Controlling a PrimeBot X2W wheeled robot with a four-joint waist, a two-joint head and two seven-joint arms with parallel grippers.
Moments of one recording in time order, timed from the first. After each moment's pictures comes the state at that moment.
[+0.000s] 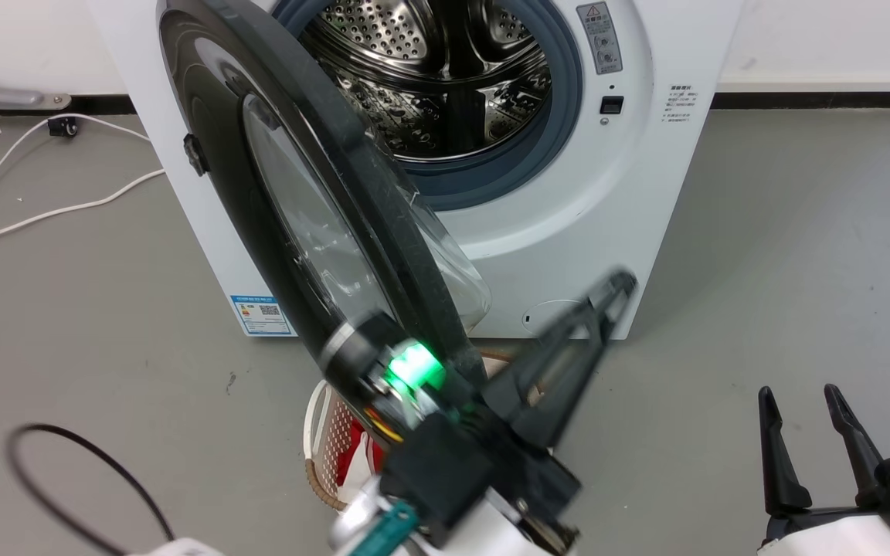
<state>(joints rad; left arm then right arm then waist) -0.30 0.05 -0.58 -0.36 -0.12 -0.10 -0.09 0.14 -0.05 -0.08 -0.09 0.09 0.13 -0.14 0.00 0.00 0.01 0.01</state>
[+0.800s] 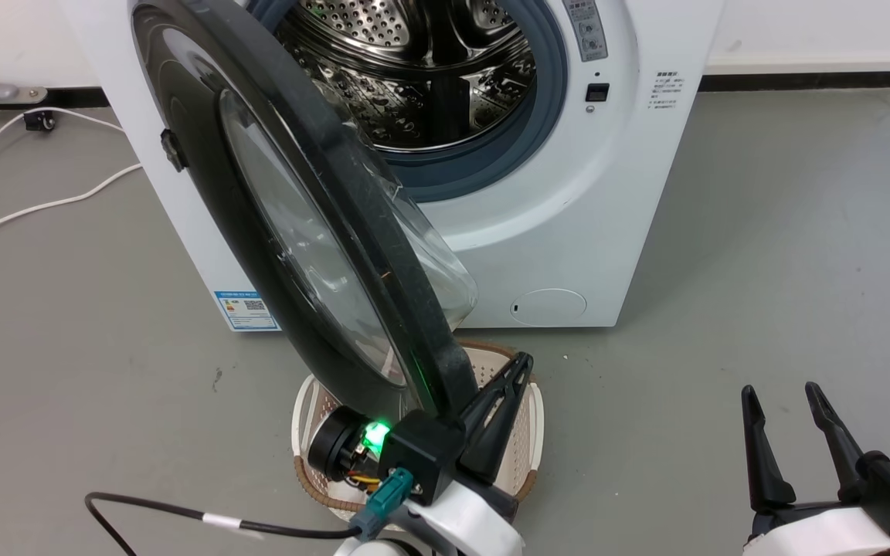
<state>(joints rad) -0.16 0.08 -0.59 -0.03 -0.21 0.00 -0.08 0.12 -0.05 -0.06 -0.04 0.10 0.13 -0.15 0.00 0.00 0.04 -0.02</state>
